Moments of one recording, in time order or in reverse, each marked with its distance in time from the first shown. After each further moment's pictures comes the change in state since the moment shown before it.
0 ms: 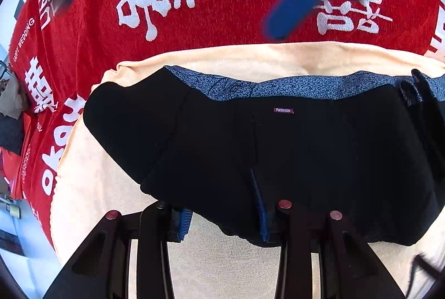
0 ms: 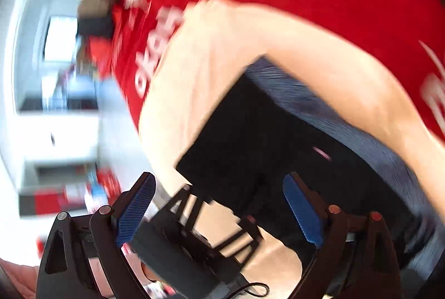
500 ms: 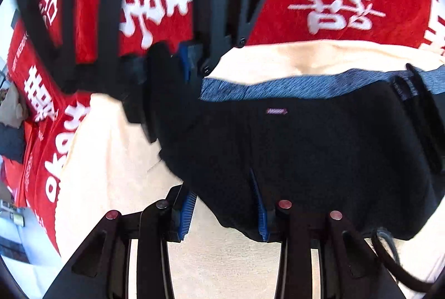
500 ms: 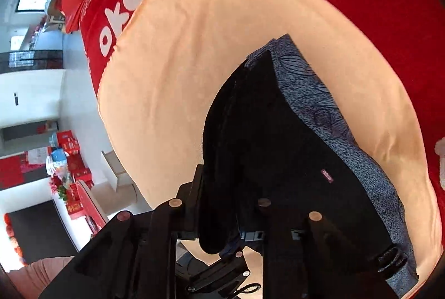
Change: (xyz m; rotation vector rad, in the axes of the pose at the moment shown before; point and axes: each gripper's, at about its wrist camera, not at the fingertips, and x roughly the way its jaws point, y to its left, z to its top) left arm -0.012 -0.022 0.009 0.049 -0.022 -0.005; right arm 0.028 0.009 0.017 -0.035 0.075 -0.157
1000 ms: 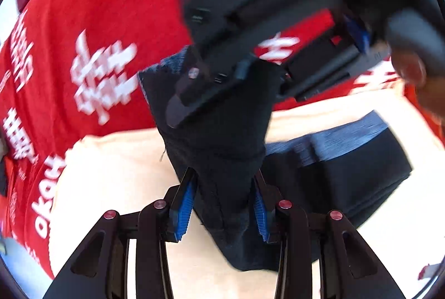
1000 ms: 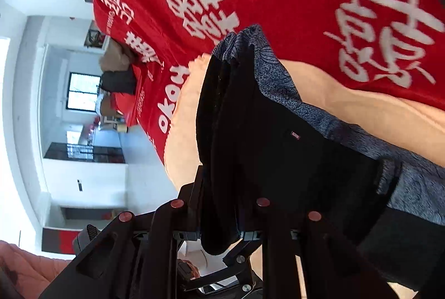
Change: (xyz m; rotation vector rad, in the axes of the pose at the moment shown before) left arm -0.109 -0.090 0.076 0.053 -0.152 -0.200; right arm -0.144 -0.106 -0.175 0.262 -0.503 0.337
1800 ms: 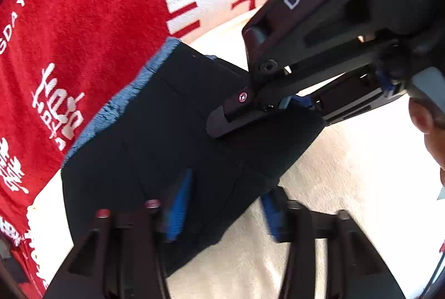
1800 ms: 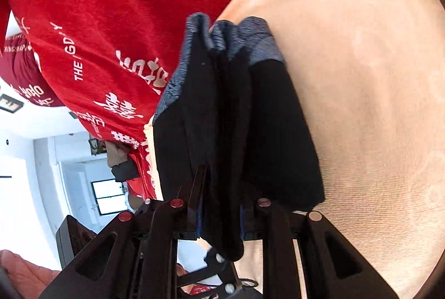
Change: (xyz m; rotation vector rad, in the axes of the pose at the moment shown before) left arm 0.065 -0.274 -0.026 0.425 0.166 -0.157; right arm -0.121 -0.279 -0.165 0.480 -0.275 0.089
